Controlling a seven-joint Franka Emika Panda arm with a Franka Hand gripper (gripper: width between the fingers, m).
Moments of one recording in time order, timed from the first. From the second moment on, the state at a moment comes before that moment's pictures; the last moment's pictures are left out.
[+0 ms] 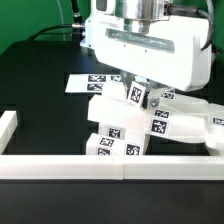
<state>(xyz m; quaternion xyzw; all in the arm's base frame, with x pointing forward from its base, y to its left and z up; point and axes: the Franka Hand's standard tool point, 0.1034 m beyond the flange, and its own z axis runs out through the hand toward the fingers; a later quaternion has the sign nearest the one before) 0.677 0.004 0.108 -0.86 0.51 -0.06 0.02</state>
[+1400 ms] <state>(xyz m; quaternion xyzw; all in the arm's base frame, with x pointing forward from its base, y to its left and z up) 0.677 0.005 0.107 -0.61 0.79 -0.03 0.06</state>
